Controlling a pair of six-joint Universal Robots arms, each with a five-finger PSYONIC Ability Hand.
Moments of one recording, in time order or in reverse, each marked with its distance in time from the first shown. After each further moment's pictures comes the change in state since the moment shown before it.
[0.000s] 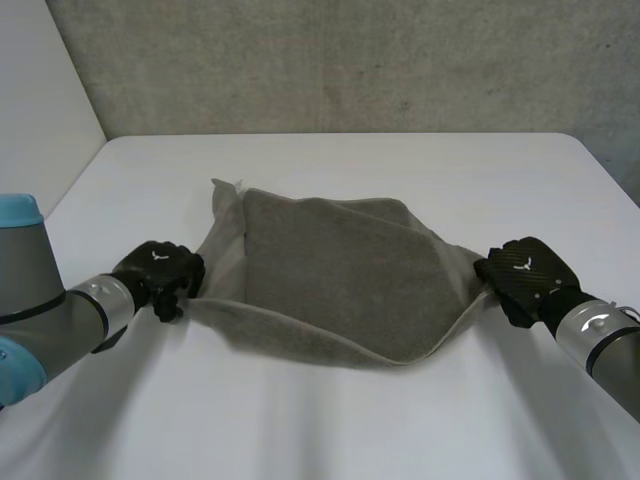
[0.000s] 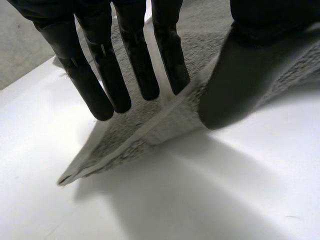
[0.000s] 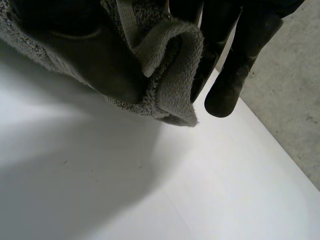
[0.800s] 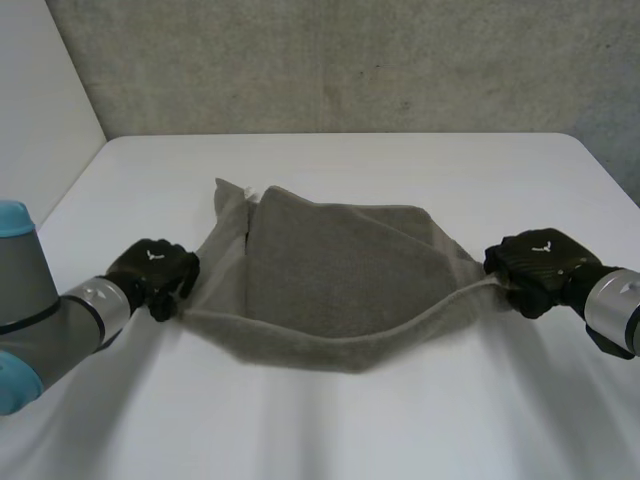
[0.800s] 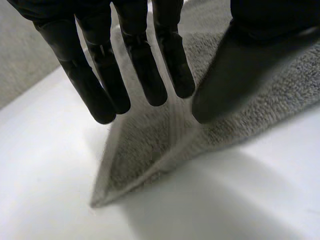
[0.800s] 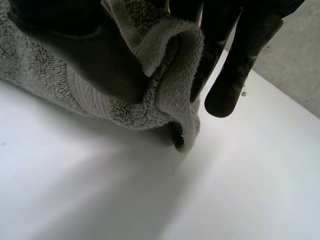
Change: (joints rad) left arm 0.012 0.031 -0.062 0.066 0.003 0.021; right arm -0.021 -0.069 -0.194 0.439 -0.014 0.126; left_hand -0.103 -0.094 -0.100 -0.108 -0.085; right_hand 0.000 -0.001 0.005 0.000 0.000
